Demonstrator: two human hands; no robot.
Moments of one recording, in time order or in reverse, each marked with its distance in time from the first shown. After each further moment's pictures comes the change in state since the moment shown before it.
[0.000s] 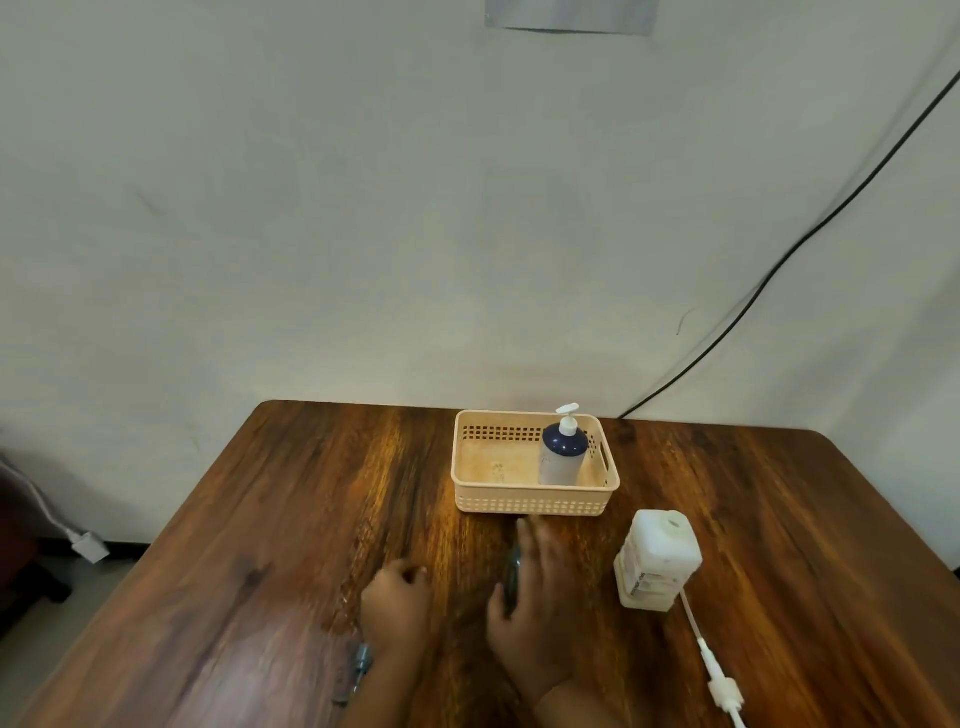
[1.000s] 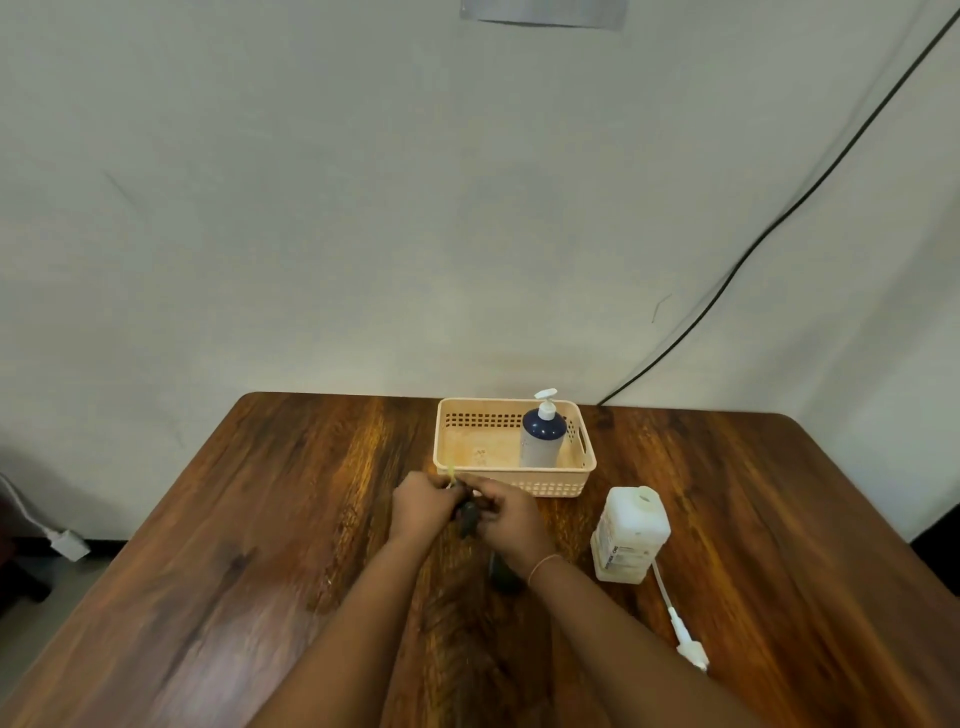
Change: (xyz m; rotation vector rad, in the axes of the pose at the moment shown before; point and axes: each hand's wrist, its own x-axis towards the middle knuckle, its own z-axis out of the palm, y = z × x) left_hand 0.007 0.085 -0.012 -0.141 -0.296 0.147; right_hand 0.063 -0.016 -0.033 0.495 -0.426 0.164
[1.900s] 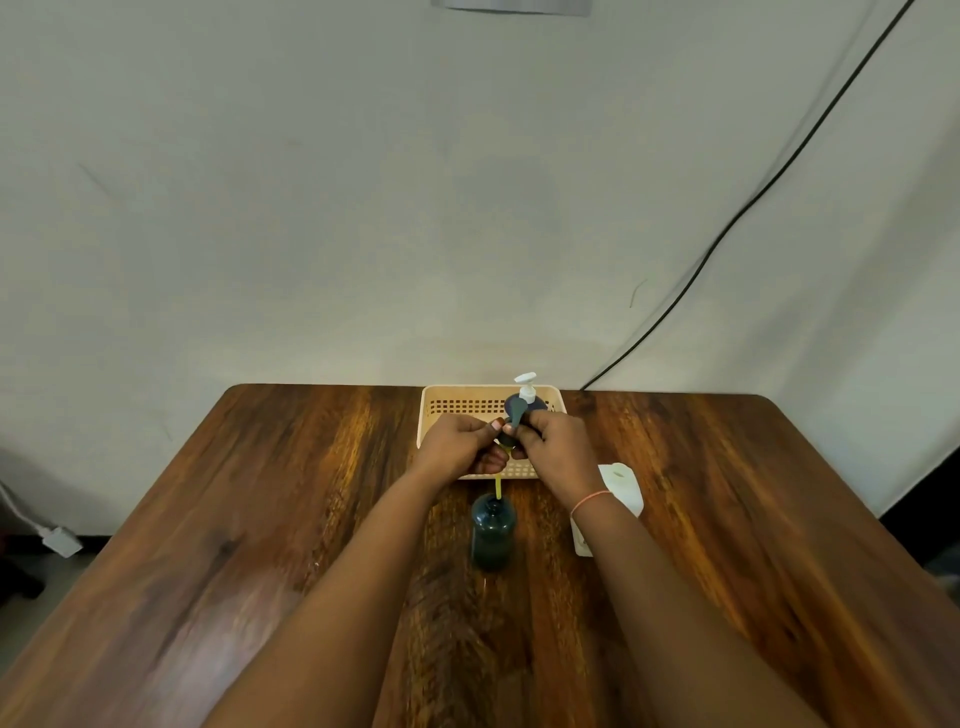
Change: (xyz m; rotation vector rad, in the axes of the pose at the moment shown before) left_hand -0.024 0.065 0.012 -0.286 -0.343 0.168; right_hand -0.001 -0.029 -0.080 -0.237 0.244 -0.053
